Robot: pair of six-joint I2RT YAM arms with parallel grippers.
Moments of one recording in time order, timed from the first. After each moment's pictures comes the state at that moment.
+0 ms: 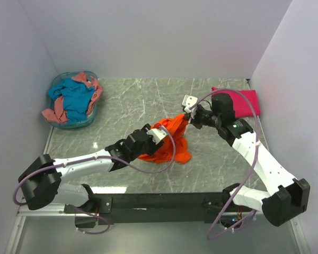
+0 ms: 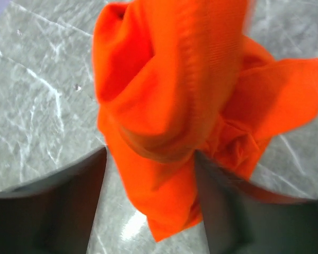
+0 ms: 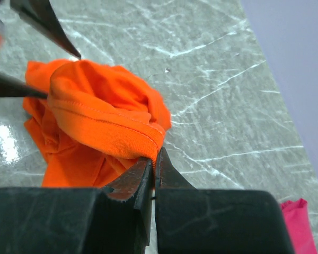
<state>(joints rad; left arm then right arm) -0.95 1.28 0.69 0.16 -0.24 0.19 0.40 1.15 1.03 -0.37 -0.55 -0.67</state>
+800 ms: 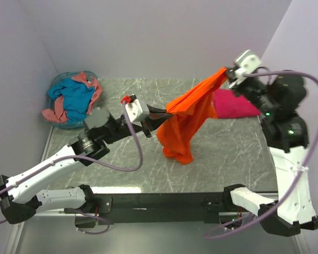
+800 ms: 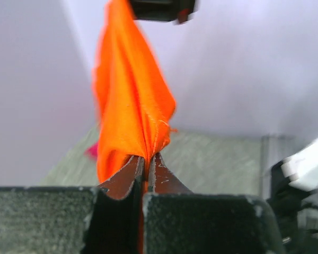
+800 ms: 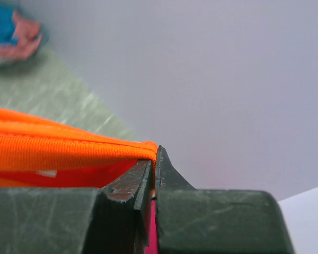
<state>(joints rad) -0.98 1.06 1.14 0.12 0.19 0.09 0.20 1.07 1.63 -0.57 -0.38 -0.55</state>
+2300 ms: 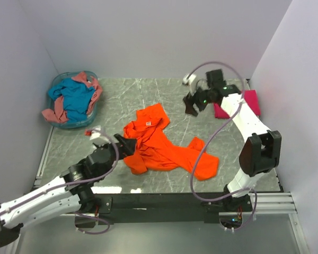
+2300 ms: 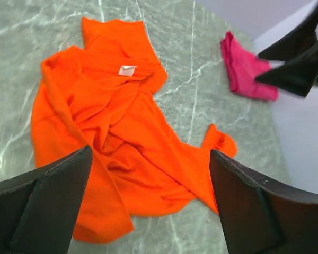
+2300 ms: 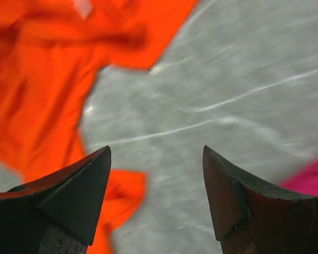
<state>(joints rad) -0.98 0.56 0.47 -0.21 -0.66 -0.91 0.23 1.68 1.54 -0.73 -0.50 -0.59</state>
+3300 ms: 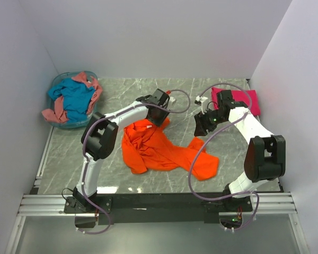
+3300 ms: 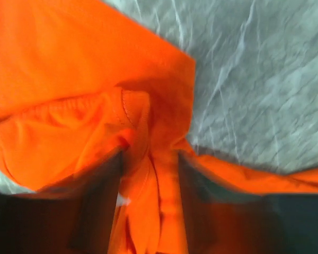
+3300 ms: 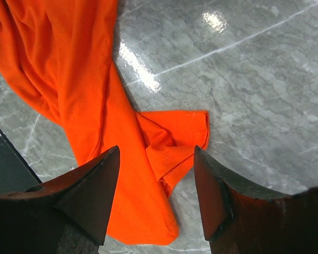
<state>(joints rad) -0.66 2.13 1.71 -0.58 -0.01 -0.01 0.09 1.58 1.17 -0.79 -0.63 -0.52</state>
